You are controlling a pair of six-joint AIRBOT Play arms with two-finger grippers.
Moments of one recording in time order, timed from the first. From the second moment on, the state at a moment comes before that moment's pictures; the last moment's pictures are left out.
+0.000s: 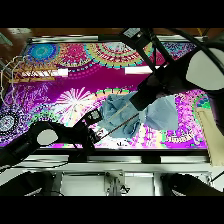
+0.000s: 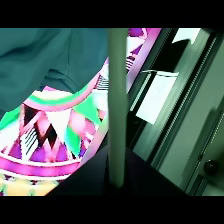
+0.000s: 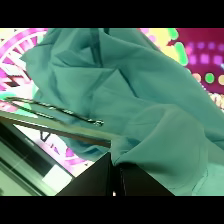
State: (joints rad) left arm -0.75 -0.96 0.80 1.09 -0.90 -1.05; right arm 0.69 -1.22 1.86 -1.65 1.71 1.40
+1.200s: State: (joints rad) left arm -0.67 -1.05 0.88 0.88 -0.83 -1.04; right arm 0.69 -1.22 1.87 -1.58 1.79 1.52
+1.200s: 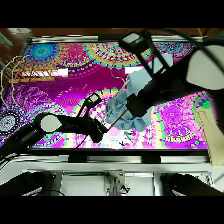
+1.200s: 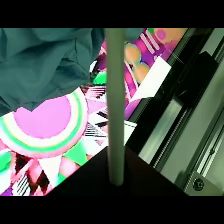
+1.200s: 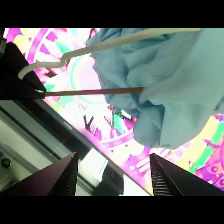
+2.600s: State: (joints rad) left arm -0.67 -1.05 0.96 1.14 -0.98 -1.01; right arm -0.08 -1.44 1.89 -1.27 1.69 0.23
